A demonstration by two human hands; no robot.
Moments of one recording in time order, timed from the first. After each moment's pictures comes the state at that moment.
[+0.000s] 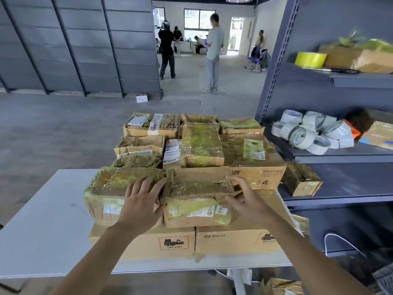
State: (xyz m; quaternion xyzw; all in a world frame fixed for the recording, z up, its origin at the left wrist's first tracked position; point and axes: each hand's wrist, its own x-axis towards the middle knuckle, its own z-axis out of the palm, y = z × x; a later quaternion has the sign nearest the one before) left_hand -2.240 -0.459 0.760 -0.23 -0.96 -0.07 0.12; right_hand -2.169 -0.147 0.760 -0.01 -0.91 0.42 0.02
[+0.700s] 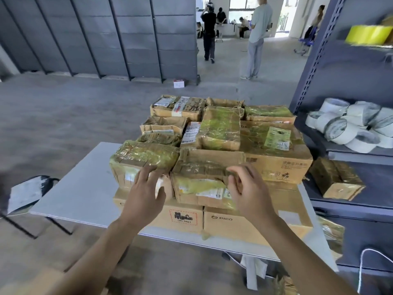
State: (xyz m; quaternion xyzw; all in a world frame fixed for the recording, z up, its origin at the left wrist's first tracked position) left_hand -2.165 -0.450 0.772 -0.11 -0.95 -0.24 0.16; right_hand -2.147 -0.183 0.779 0.12 -0.89 0.29 0.32
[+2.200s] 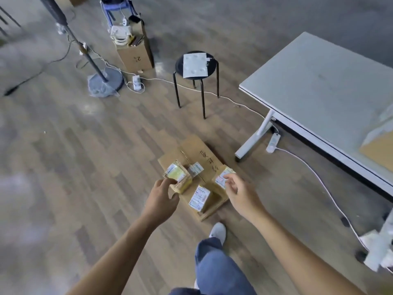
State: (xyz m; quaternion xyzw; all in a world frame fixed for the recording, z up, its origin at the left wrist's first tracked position) left_hand -1.826 -0.997 0.575 0.35 -0.86 -0.36 -0.08; right_hand -1.964 -0.797 0.537 0.20 -0.85 0.40 -0.27
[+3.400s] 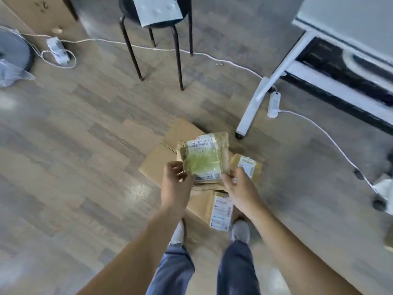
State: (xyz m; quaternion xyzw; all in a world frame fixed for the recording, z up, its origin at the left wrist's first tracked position) left_hand -1.982 -1.170 0.325 0.42 -0.66 -0.62 -0.06; right_hand -2.026 -1.003 0.303 -0.06 -0.90 0.33 -0.29
